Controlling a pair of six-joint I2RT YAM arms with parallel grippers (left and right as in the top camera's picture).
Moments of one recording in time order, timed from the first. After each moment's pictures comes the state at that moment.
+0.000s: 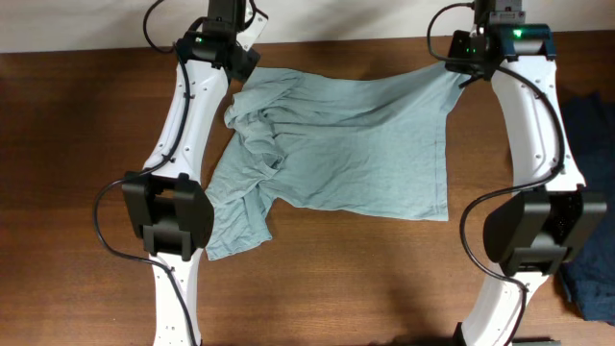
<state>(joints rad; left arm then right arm) -0.22 2.37 2.37 -0.91 -0.20 0.42 -0.04 2.08 2.12 -0.99 0.18 0.20</state>
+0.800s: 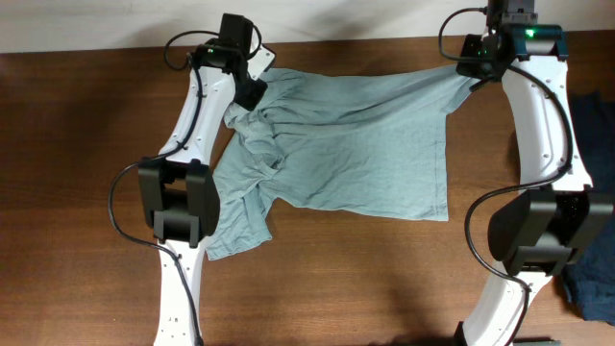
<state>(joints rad) -0.21 2.51 2.37 -1.01 -0.06 0.40 -0.08 2.08 2.12 -1.03 0.18 0.19</state>
